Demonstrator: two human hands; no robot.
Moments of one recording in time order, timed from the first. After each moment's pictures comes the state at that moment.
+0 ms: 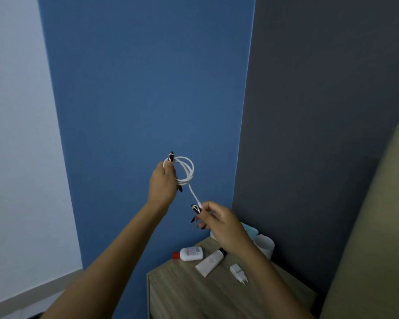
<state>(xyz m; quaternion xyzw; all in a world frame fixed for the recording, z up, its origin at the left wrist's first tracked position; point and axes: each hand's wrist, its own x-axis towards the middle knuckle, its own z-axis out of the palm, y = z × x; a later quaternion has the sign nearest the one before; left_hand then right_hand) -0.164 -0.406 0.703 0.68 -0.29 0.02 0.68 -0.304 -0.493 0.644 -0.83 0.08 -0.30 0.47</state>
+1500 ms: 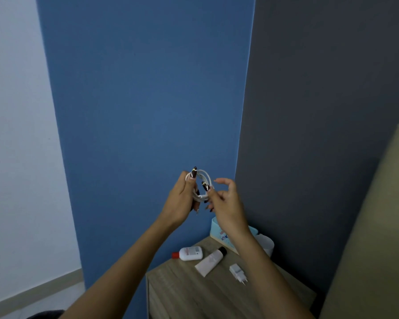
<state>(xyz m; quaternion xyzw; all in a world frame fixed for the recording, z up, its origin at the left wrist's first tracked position) -0.202 -0.409 0.682 0.63 -0.45 -0.06 0.63 -0.280 -0.510 0.657 -0.73 0.18 -0.42 0.50</state>
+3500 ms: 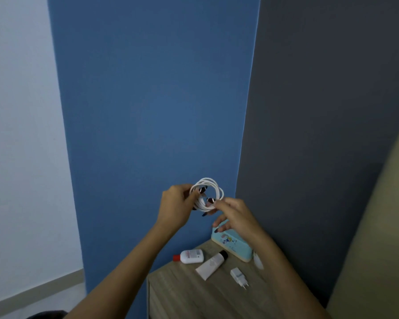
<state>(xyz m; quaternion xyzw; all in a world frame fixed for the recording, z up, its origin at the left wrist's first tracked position) -0.194 -0.398 0.681 0.74 -0.41 0.07 0.52 -0.306 -0.520 0.666 -0.78 0.14 -0.24 0.57</state>
